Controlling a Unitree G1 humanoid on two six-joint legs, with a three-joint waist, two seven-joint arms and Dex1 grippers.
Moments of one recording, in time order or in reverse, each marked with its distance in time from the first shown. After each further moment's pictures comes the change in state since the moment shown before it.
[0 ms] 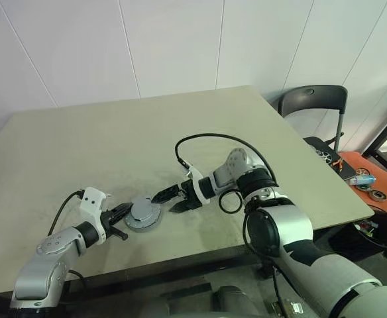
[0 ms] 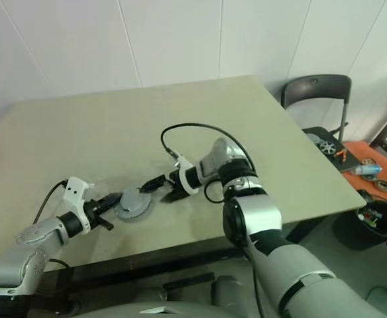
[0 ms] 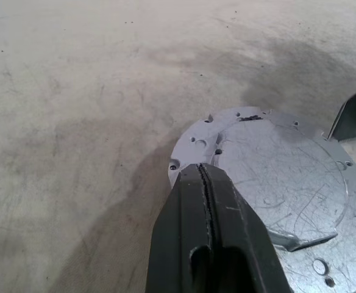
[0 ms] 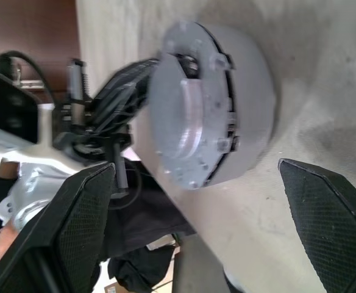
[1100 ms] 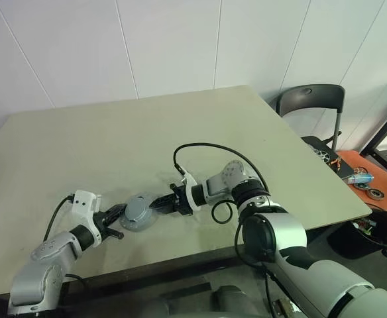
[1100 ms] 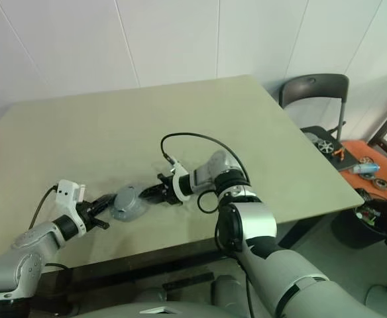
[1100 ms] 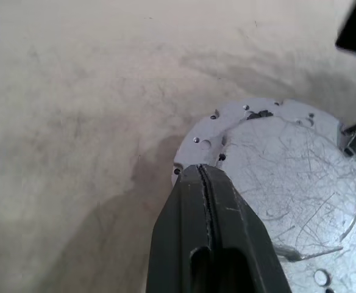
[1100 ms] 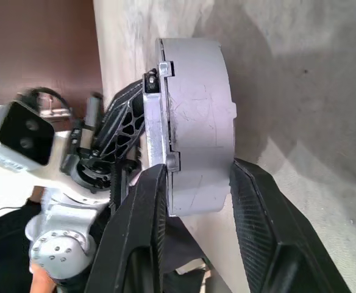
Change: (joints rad) left arm 0.029 -0.118 0.137 -0.004 -0.112 0.089 0.051; right arm 0.024 0.051 -0.136 0.077 0.081 -0.104 -0.115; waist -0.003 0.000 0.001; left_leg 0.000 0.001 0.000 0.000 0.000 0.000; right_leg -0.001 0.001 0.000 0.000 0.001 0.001
